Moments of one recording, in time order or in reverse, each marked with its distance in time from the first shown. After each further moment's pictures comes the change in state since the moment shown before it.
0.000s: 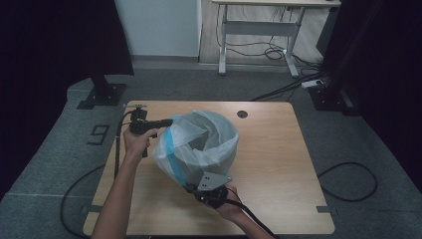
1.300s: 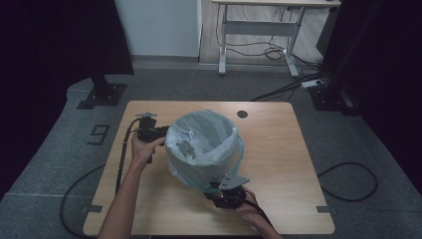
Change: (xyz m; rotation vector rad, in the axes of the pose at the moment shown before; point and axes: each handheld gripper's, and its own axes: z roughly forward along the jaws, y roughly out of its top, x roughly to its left) left arm 0.001 -0.022 0.021 0.048 0.203 0.103; right arm -0.032 -0.070 -0.029 0.076 -0.086 0.148
